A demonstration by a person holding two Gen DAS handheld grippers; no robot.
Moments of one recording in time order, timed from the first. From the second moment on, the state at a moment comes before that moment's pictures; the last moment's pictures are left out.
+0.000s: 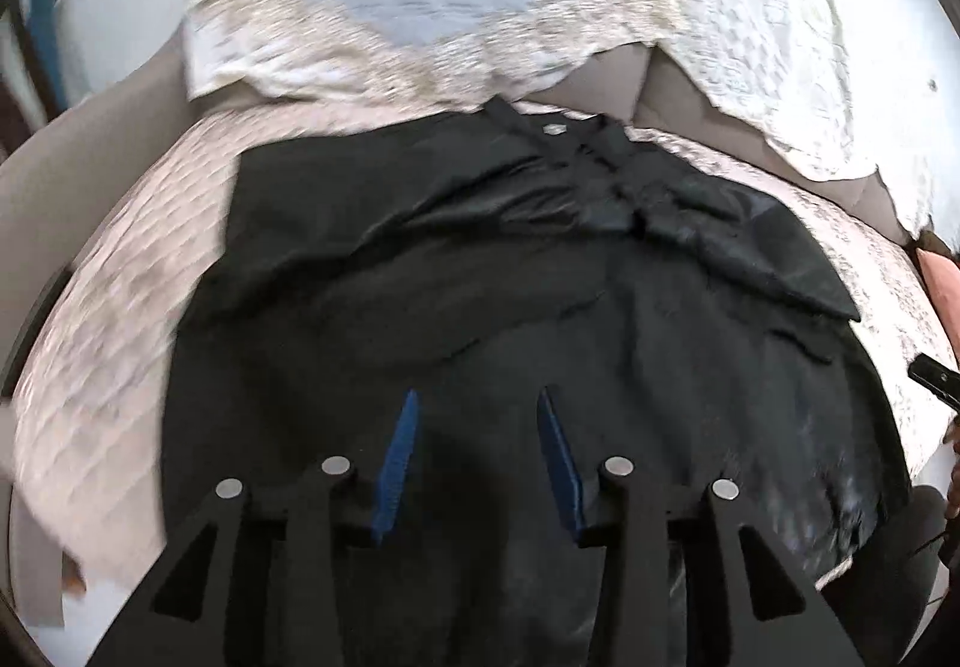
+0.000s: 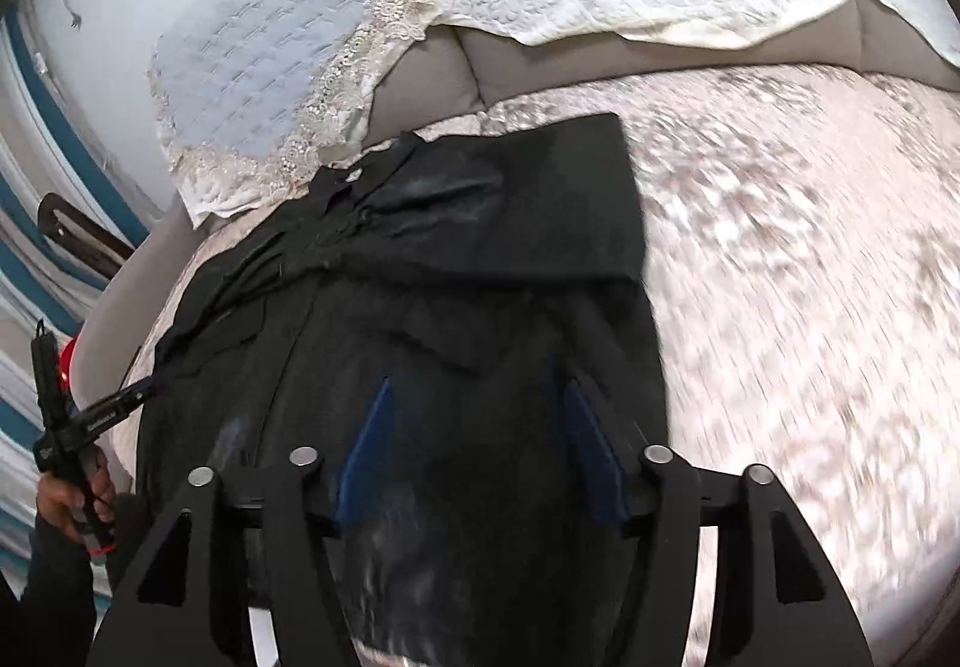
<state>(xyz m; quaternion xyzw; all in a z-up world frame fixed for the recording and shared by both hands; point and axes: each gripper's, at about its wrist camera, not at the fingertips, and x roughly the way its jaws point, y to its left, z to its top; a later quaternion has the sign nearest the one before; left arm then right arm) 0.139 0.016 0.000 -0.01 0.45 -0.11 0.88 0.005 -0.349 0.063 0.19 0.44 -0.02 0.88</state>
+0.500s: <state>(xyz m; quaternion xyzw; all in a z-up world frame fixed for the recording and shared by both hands) 0.113 0.124 -0.034 -0.08 0.47 0.01 0.88 -0.037 -0.386 0.016 0.25 0.47 -0.07 0.84</state>
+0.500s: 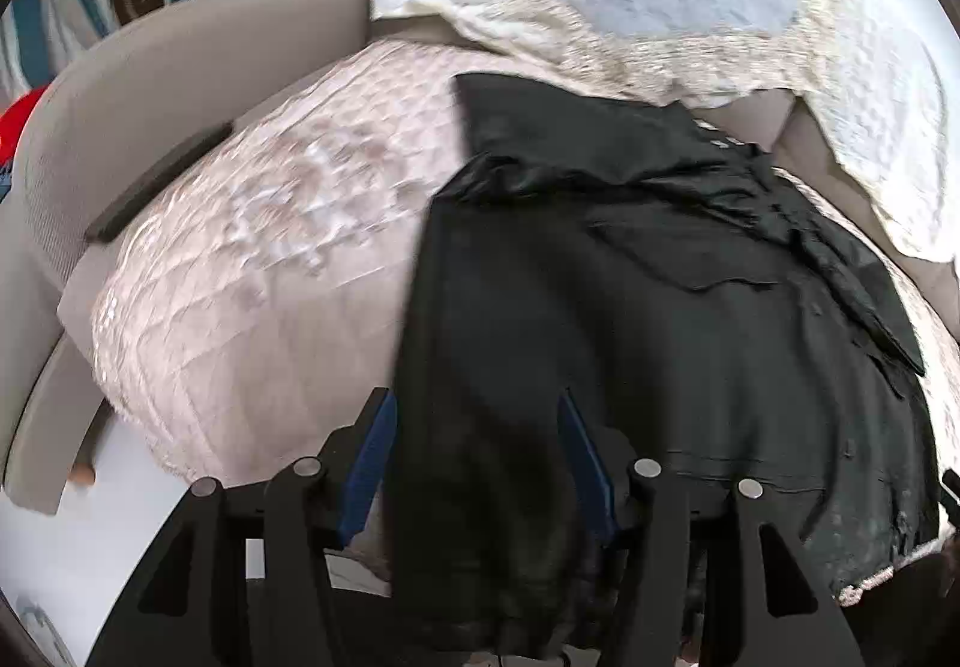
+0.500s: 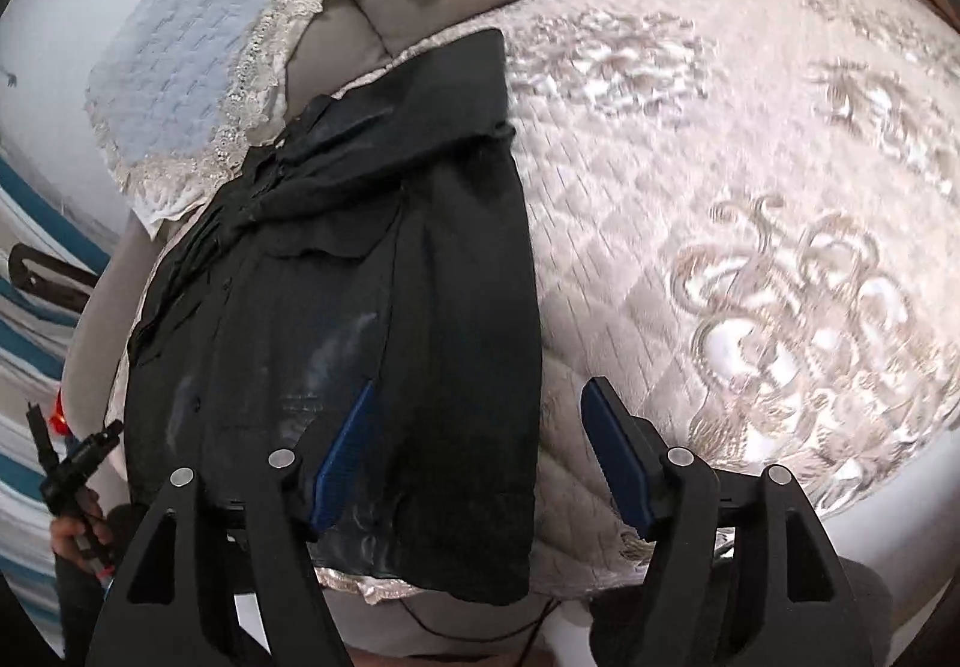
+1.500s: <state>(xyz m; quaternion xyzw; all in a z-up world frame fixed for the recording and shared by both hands) 0.065 0.138 -0.055 -0.20 0.50 -0.05 0.84 -0.045 -0.358 -0.001 0.30 0.50 0.03 0.81</state>
